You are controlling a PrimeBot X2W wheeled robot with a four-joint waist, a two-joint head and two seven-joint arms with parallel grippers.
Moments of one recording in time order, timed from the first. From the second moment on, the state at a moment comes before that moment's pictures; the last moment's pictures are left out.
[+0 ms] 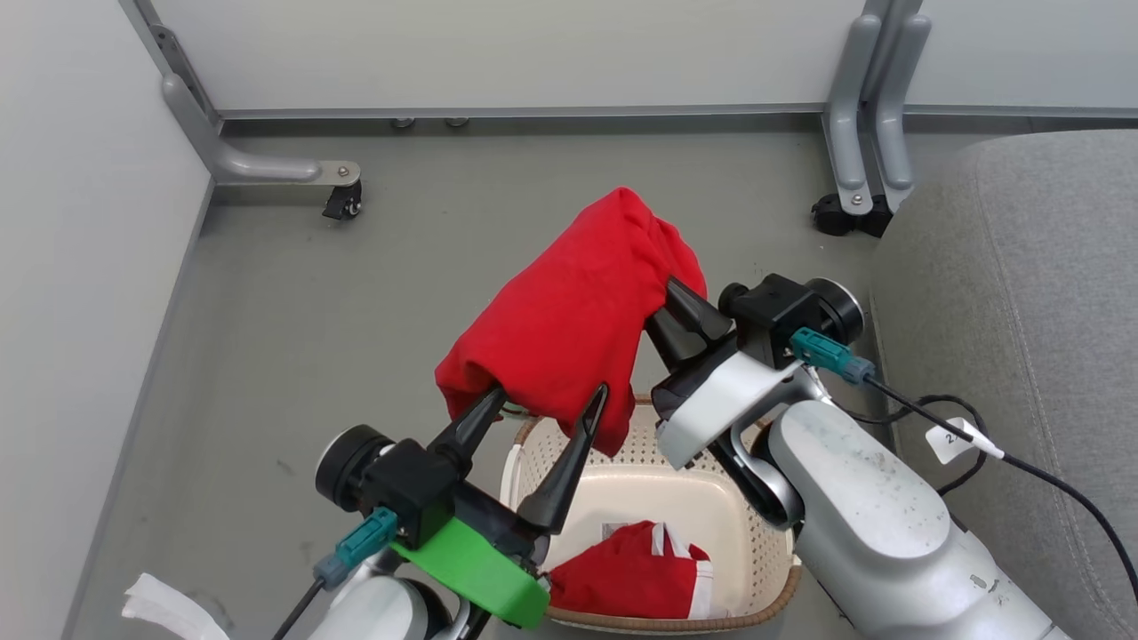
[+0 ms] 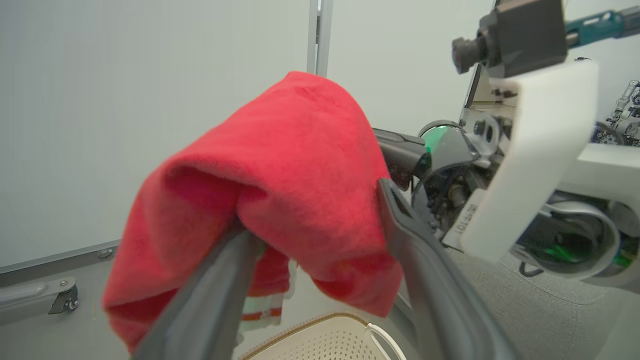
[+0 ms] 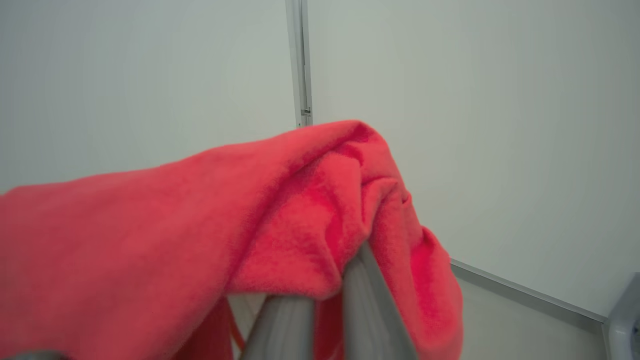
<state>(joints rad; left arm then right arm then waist) -0.24 0.22 -0.64 0.00 -0.43 -0.07 -0.18 -0.56 -0.09 0.58 0.42 0.34 0.13 -0.26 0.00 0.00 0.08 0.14</state>
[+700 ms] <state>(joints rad) -0.23 0.28 -0.67 0.01 -0.41 -0.07 -0.13 -0.54 -0.09 0.42 0.41 0.30 0.13 -0.26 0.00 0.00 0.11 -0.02</state>
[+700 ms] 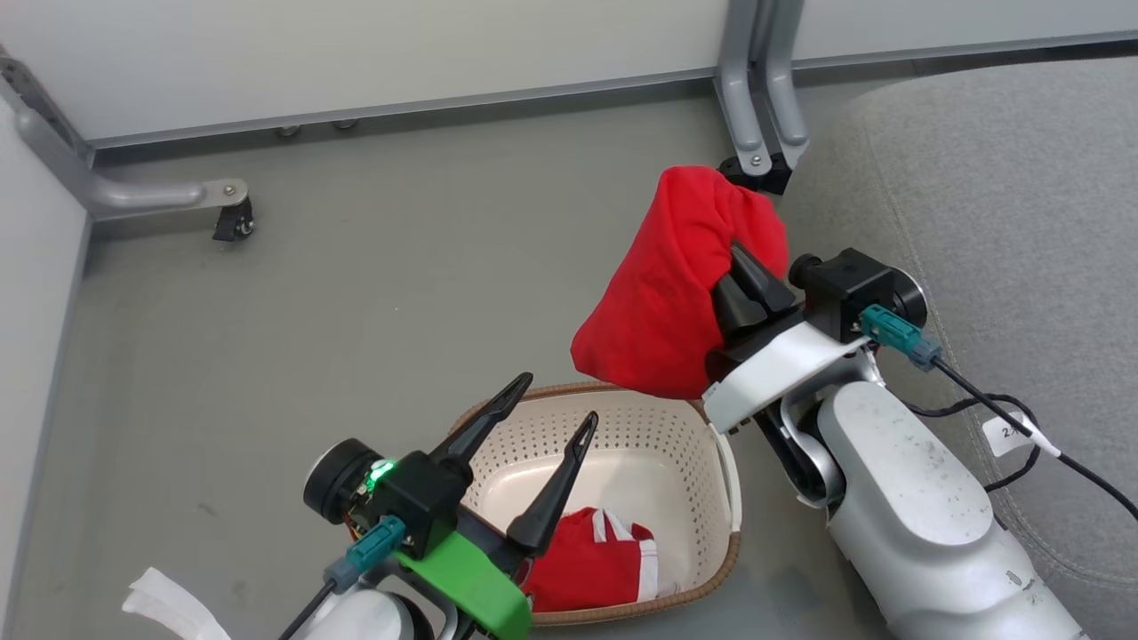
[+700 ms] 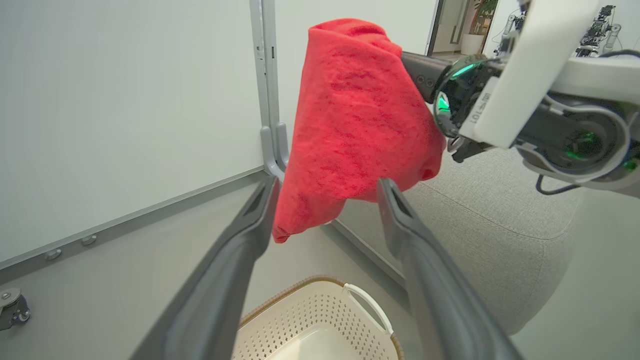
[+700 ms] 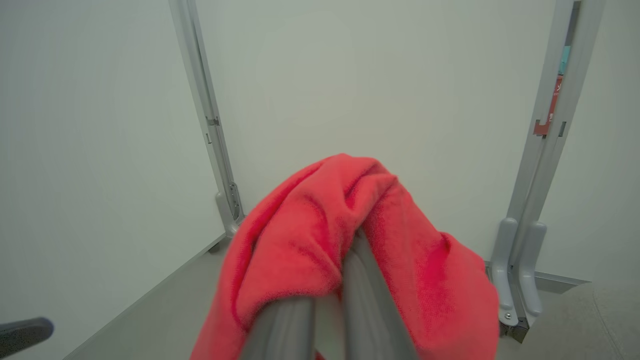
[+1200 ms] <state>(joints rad) -0.24 0.32 -0.71 -0.01 -0.39 -0.08 -0.11 -0.48 -0.09 0.26 0.38 0.27 0.13 -0.26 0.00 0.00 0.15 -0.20</state>
